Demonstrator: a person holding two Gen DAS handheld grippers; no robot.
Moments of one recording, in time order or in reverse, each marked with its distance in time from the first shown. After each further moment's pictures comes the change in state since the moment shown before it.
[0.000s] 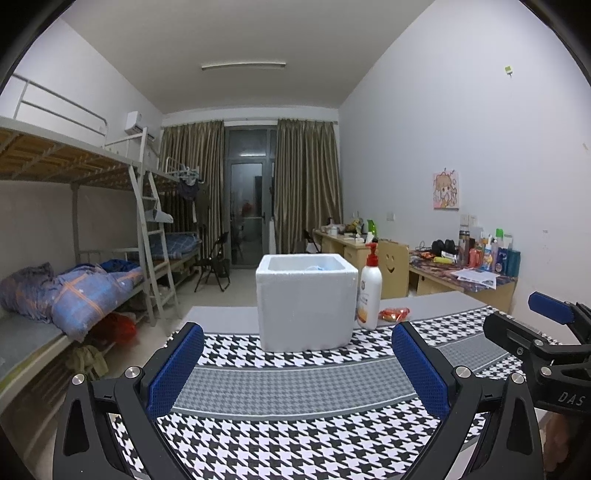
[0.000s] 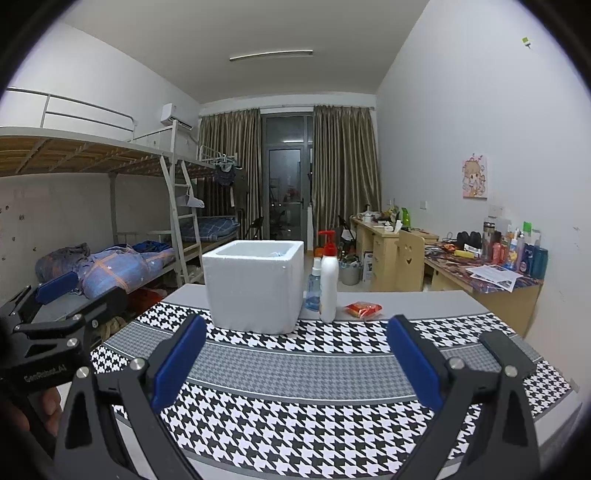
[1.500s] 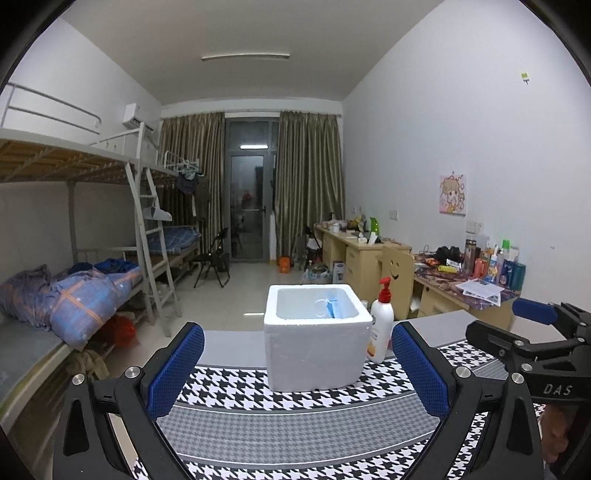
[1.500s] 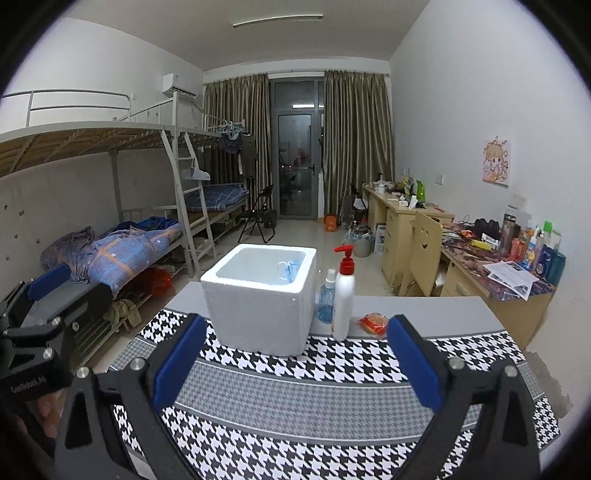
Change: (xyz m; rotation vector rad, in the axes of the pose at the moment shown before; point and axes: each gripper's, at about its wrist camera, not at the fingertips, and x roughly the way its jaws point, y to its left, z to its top) left arm 0.036 0.026 0.080 -0.014 0.040 0.002; right arm 0.063 0.004 0.090 -0.013 0.159 0.054
